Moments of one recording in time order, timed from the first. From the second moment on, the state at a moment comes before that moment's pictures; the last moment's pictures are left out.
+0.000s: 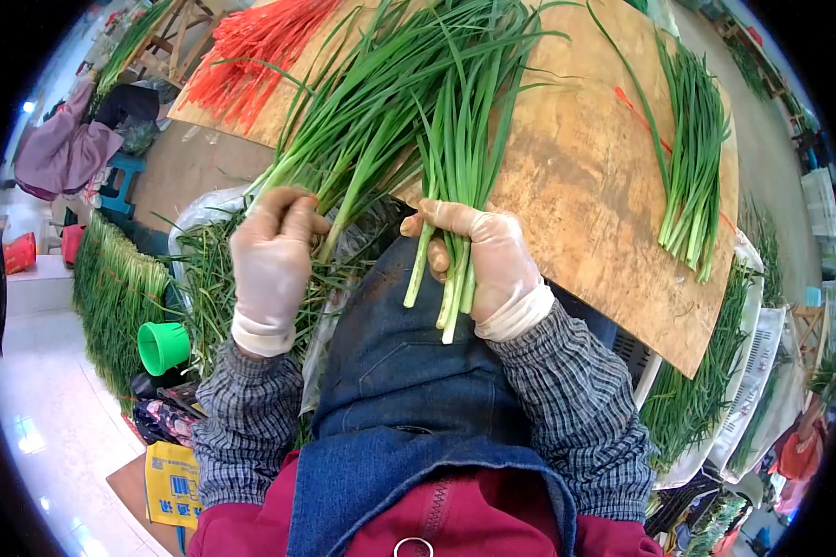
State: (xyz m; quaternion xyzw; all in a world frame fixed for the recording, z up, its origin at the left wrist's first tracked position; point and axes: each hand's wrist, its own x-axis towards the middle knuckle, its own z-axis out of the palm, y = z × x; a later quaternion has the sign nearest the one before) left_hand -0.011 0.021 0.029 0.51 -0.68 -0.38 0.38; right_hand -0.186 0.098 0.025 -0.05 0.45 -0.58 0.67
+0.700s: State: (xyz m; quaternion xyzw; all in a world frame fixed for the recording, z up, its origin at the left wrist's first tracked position) left_hand -0.031 0.046 0.037 0.44 -0.36 -0.79 0.24; right_hand -0.167 0.085 0.033 -0.08 0.49 -0.60 0.62
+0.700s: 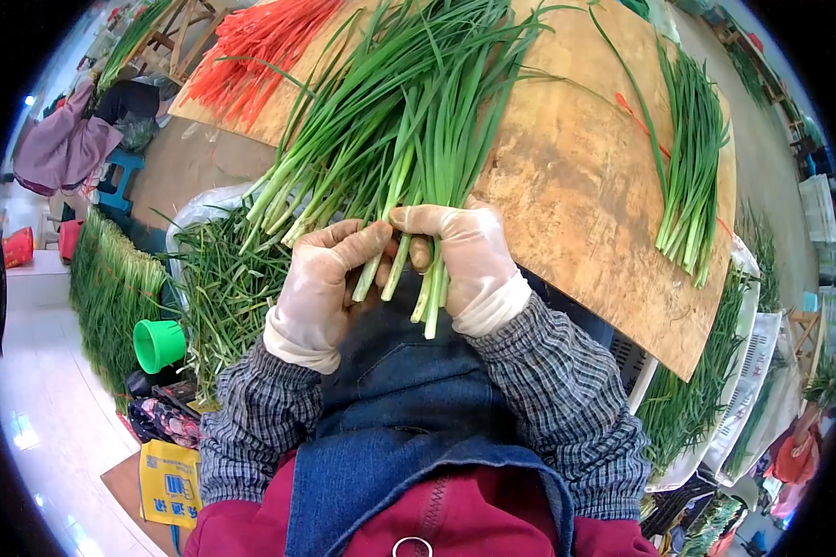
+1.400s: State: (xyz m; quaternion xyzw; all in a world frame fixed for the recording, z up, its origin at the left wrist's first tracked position) left_hand -0.003 0.049 0.019 0.39 -0.81 -0.20 0.40; right_hand -0.179 0.090 0.036 0.00 0.44 -0.59 0.67
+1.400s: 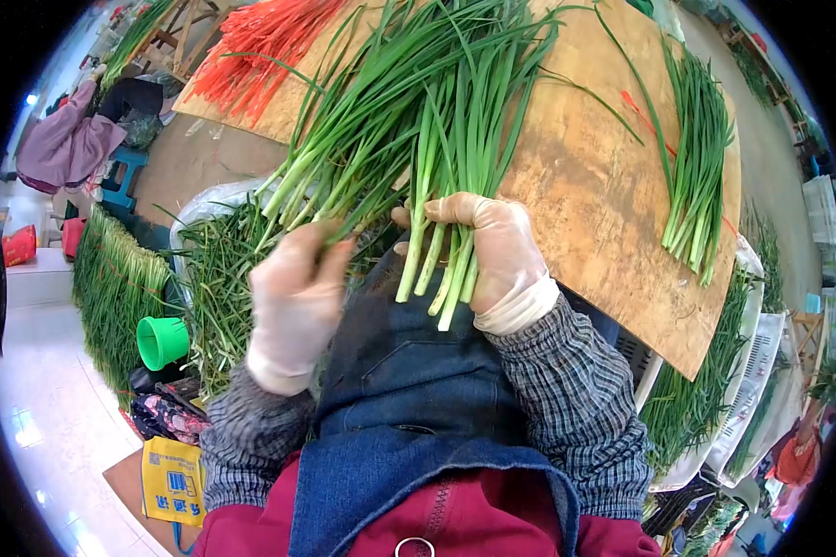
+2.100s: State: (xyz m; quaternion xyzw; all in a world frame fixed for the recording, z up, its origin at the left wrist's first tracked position) left_hand -0.025 0.052 0.042 0.44 -0.62 -0.56 0.34; right_hand -0.155 0.083 0.040 -0.05 0.51 -0.61 0.60
